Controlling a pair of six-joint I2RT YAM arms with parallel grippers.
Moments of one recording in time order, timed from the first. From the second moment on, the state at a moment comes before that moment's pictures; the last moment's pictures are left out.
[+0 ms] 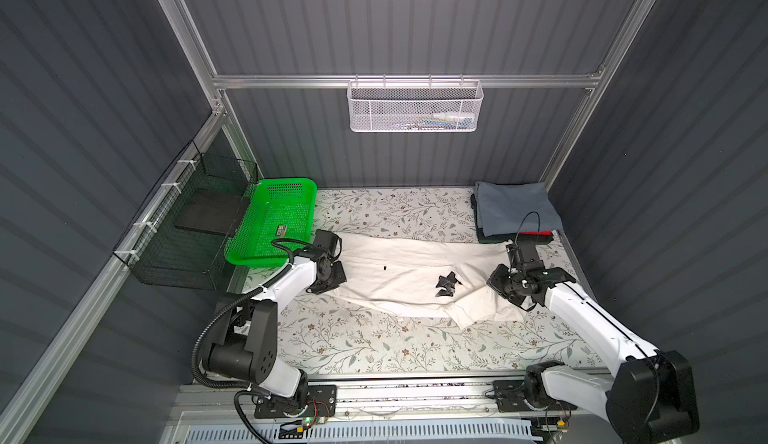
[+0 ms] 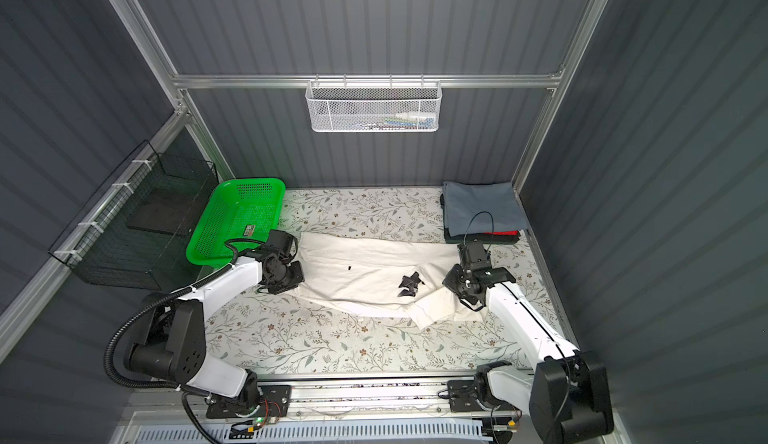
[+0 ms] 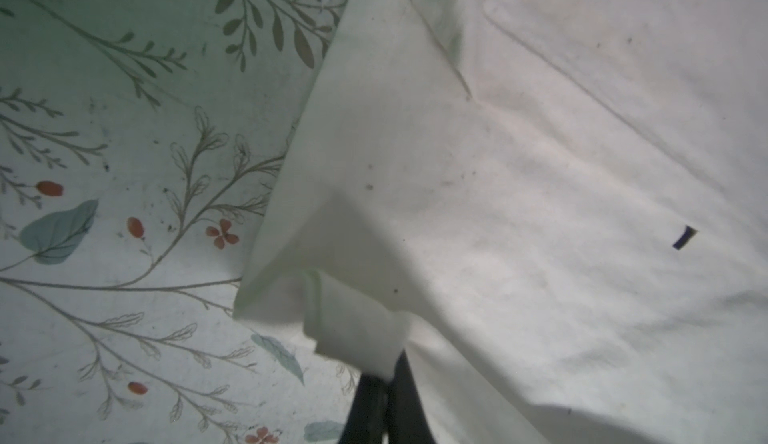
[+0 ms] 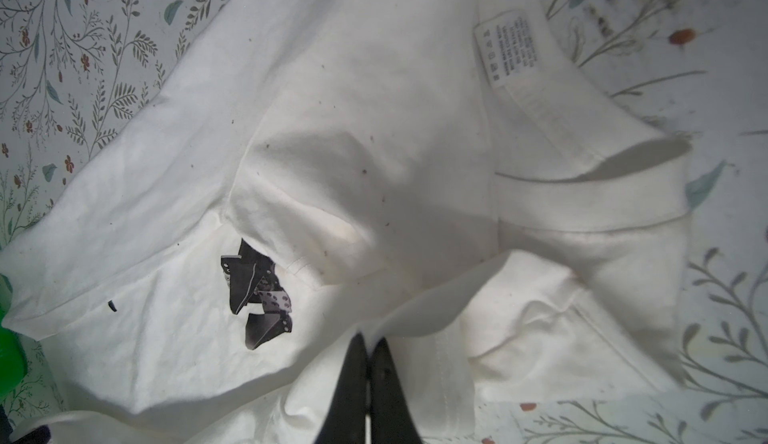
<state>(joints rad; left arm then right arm) -0.26 1.52 0.94 -0.66 -0.01 -0.54 0.19 1.18 0.74 -0.65 -0.02 0.83</state>
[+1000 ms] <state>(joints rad) -0.24 1.59 0.97 -0.64 -0.07 -0.54 0.14 1.21 0.81 -0.63 -0.03 0.79</state>
